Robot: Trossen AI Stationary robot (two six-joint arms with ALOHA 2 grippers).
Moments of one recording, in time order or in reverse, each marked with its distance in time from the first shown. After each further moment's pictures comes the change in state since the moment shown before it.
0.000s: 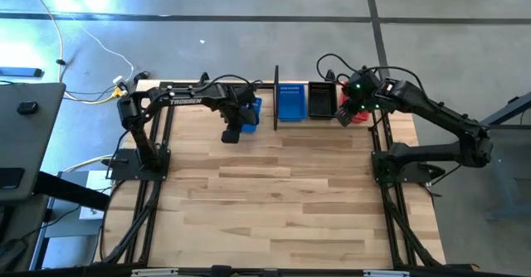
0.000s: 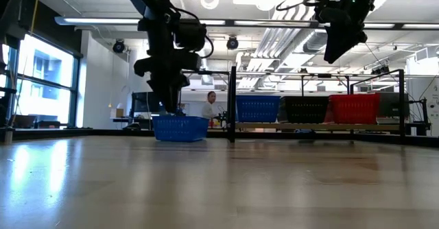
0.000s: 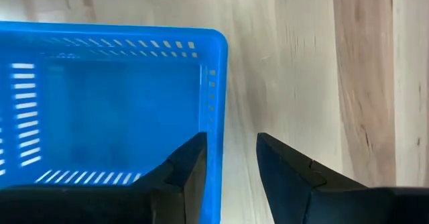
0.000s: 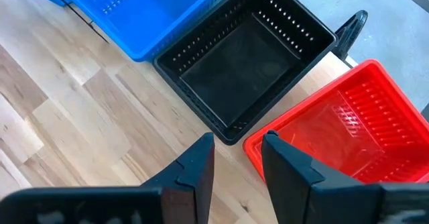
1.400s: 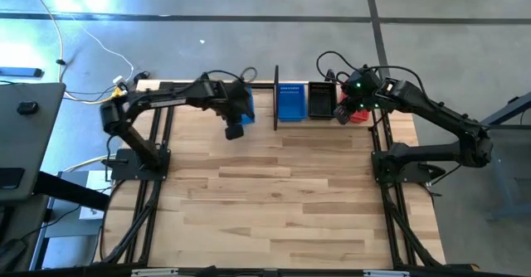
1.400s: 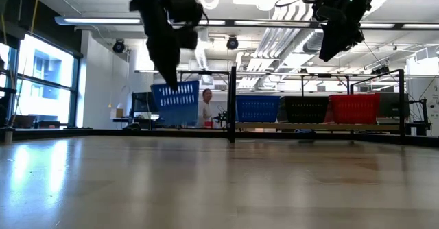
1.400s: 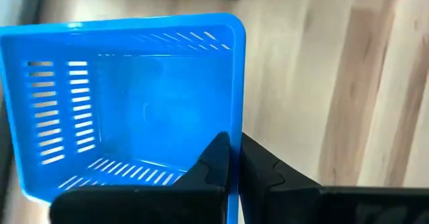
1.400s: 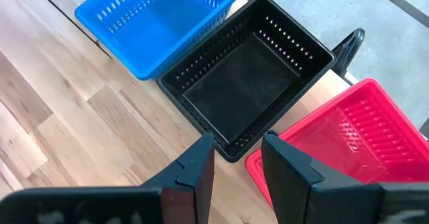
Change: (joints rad) left arm -0.024 -0.148 0.000 0.011 -0.088 -0.354; right arm 0.000 0.000 0.000 0.052 0.003 -0.007
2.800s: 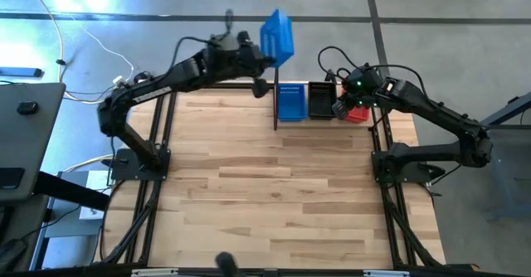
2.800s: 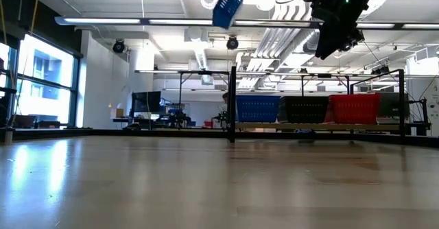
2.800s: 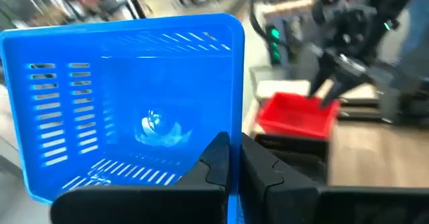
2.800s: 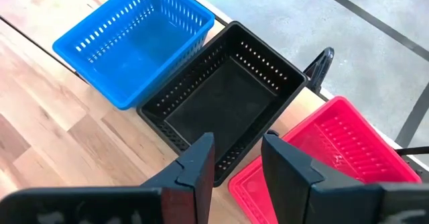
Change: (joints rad) left arm -0.007 -0.052 0.367 0.547 -0.106 0.094; right arm 0.000 0.000 0.000 0.061 0.084 0.025
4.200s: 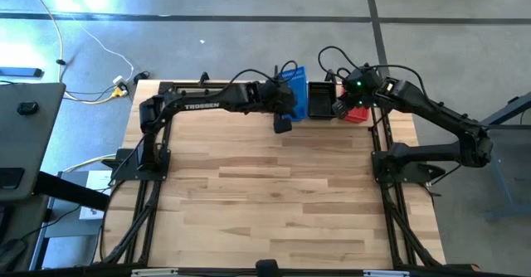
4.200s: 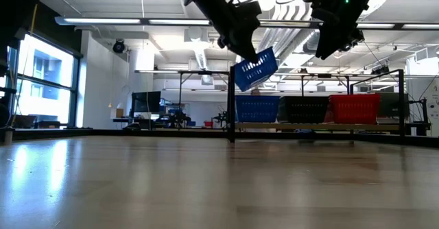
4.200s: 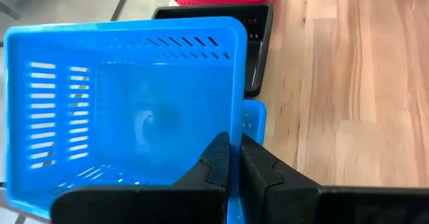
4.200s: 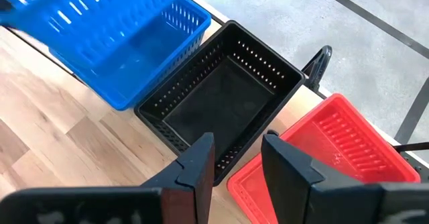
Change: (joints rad) left arm -0.148 0.387 0.092 -0.204 -0.086 -0.073; right arm 0.000 0.000 0.000 -0.002 0.008 0.015
